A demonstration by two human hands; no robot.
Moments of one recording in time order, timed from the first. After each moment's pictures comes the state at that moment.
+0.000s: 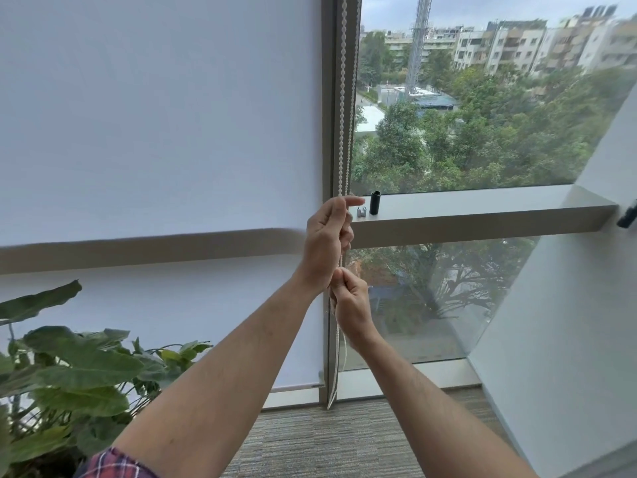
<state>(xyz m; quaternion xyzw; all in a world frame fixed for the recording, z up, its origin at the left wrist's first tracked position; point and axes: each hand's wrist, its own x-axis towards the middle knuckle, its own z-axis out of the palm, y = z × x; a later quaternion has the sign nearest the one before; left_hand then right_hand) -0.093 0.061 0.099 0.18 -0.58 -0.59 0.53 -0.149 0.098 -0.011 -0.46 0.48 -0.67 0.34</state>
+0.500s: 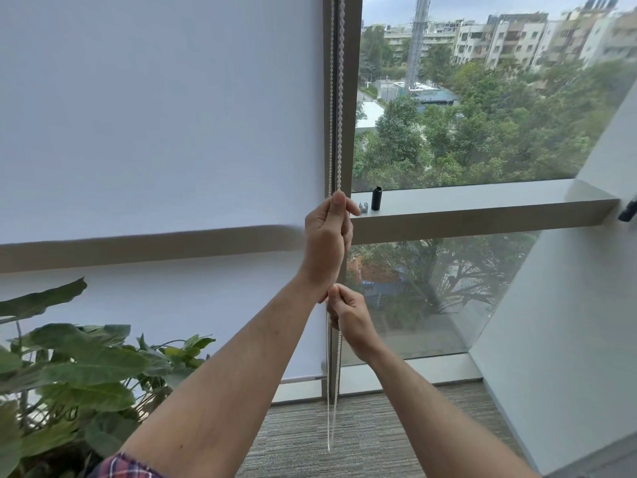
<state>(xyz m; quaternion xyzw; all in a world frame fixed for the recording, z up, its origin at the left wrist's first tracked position) -0.090 0.071 0.106 0.18 -0.57 -0.57 0.57 -0.150 0.111 -0.040 -0.46 0.49 -0.60 0.44</state>
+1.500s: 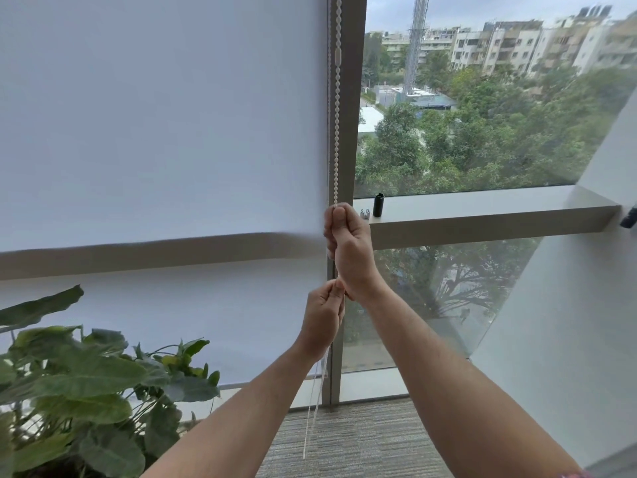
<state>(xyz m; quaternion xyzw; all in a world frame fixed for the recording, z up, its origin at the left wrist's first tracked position) -0.064 0.089 0.003 0.31 -0.59 -0.58 0.46 -0.137 0.072 0.095 -0.50 0.40 -0.71 0.31</state>
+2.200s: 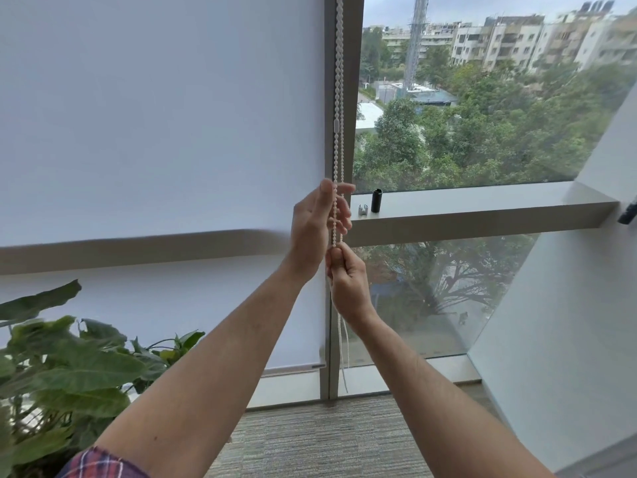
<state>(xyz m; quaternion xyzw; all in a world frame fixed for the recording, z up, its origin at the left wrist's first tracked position) -0.073 0.052 0.119 0.19 -0.62 -0.53 0.55 -0.137 0.088 0.029 -0.50 0.51 -0.66 0.24</state>
